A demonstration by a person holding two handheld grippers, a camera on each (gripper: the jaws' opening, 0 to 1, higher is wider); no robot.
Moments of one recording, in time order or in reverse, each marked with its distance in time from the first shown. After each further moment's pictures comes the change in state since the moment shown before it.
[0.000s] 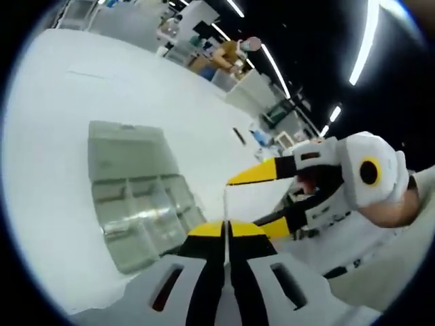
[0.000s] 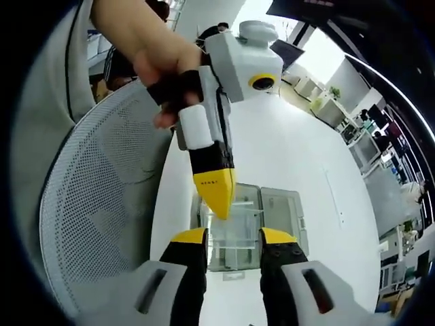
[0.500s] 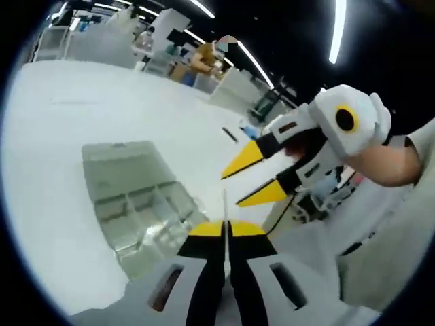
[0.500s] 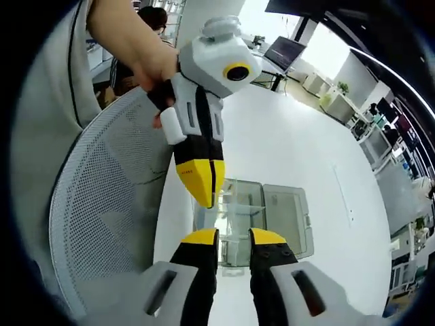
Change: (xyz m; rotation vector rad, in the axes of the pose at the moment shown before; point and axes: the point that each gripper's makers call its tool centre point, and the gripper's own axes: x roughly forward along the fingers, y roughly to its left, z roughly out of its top) left arm -0.003 -0.005 -0.004 0.205 -0.011 -0.033; right arm -0.002 -0.005 -0.003 0.023 -0.005 0.104
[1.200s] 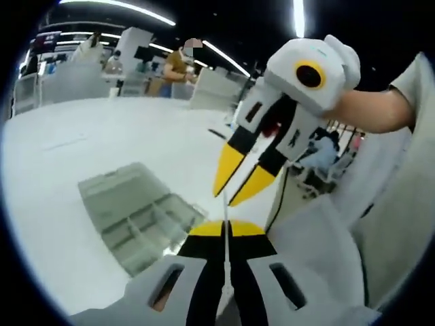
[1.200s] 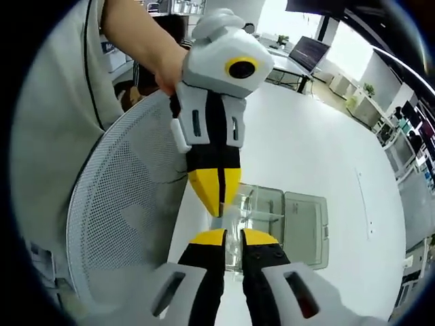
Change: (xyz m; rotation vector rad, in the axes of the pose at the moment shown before) left arm -0.003 -0.009 0.002 0.256 0.004 -0.029; right arm 0.003 0.015 0.010 -0.048 0.003 0.184
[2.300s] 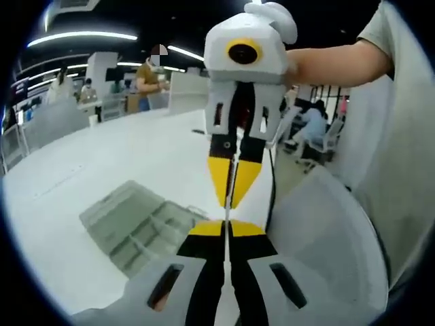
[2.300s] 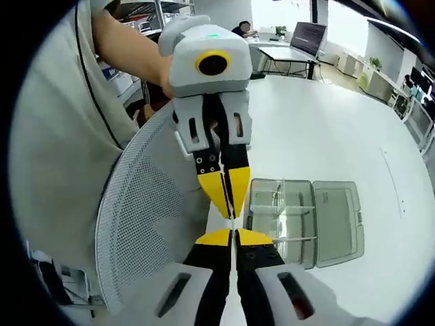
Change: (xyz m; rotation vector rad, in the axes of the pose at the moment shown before) left arm 0.000 -0.013 -0.007 0.228 0.042 -0.044; right arm 0.003 0.023 -0.001 0.200 -0.022 0.187
